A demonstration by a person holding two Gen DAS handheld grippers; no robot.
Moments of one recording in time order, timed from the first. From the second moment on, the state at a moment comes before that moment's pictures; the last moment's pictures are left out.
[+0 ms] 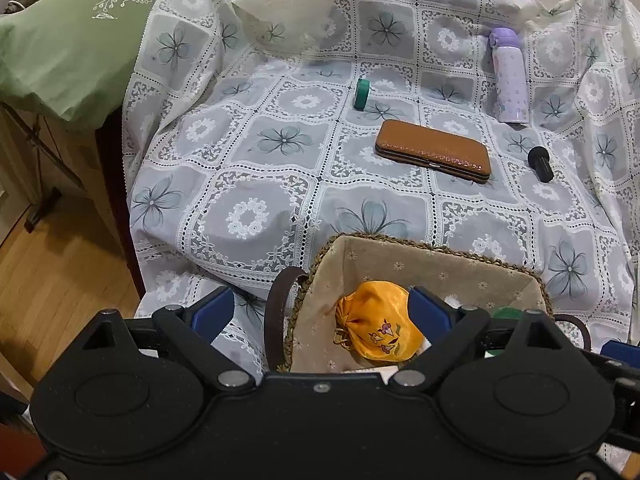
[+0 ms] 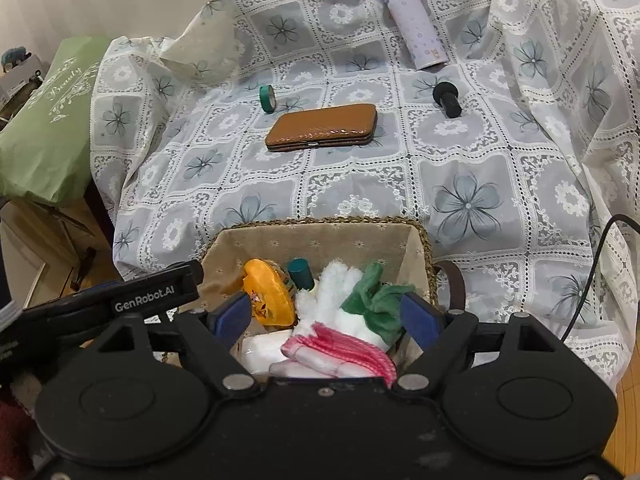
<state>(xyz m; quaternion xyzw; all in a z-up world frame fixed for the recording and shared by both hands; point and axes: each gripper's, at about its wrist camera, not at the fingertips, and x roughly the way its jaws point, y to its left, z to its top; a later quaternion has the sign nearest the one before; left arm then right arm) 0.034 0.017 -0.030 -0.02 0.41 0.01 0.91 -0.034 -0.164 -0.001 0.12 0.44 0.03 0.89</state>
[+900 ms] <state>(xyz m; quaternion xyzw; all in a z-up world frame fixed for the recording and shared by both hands) 0.033 0.011 -0.031 0.00 0.41 0.01 0.91 -0.033 -0.170 -0.005 0.13 0.44 0.00 0.89</state>
